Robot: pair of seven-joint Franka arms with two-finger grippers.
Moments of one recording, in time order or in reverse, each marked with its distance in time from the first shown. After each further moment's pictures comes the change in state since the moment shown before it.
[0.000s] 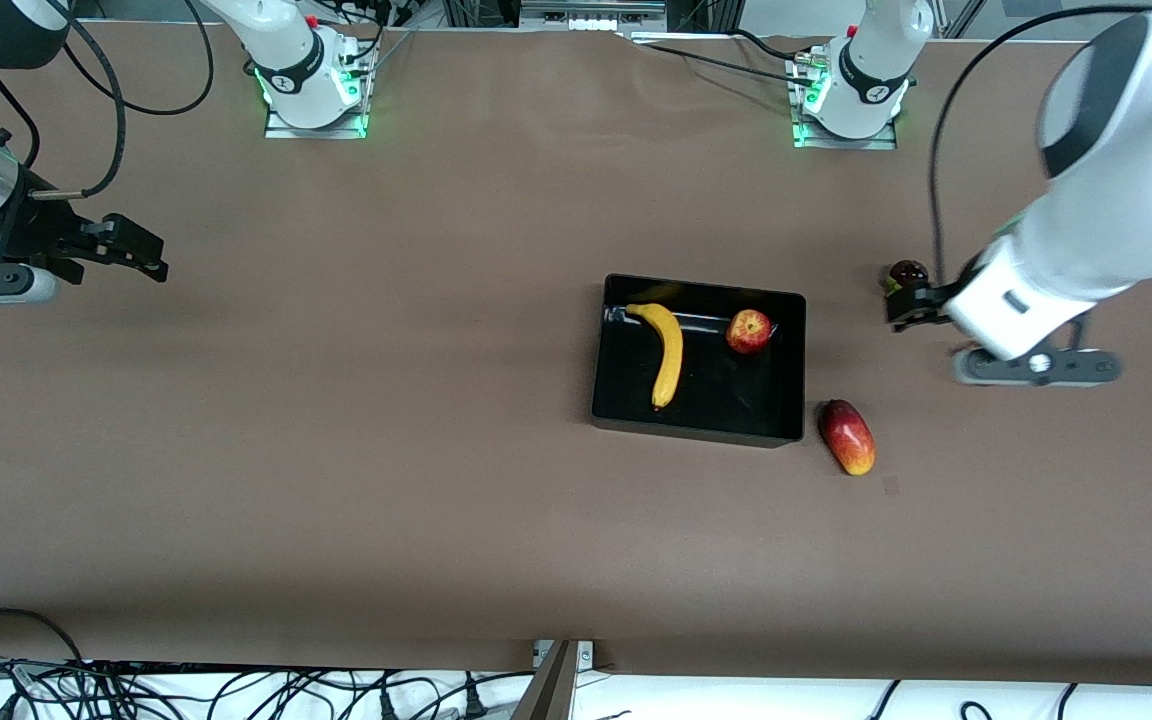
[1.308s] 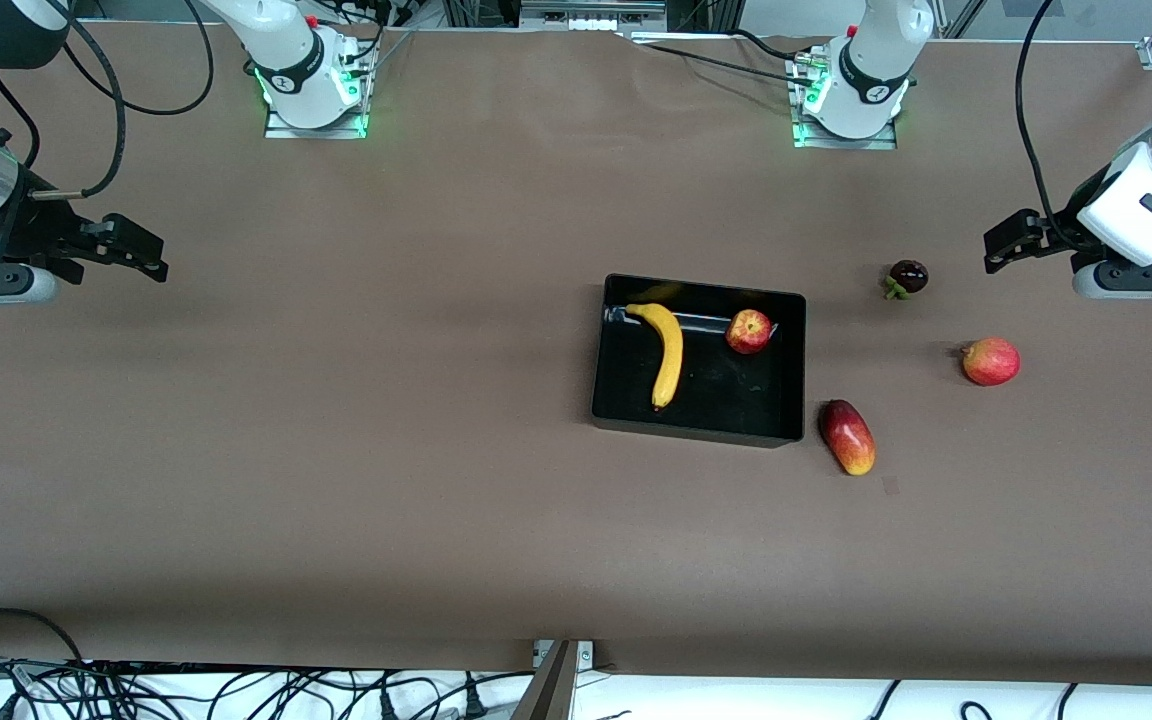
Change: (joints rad) left arm -0.018 -0.283 0.174 -0.367 -0.062 0.135 0.135; right arm 0.000 0.000 0.000 0.000 0.000 0.000 0.000
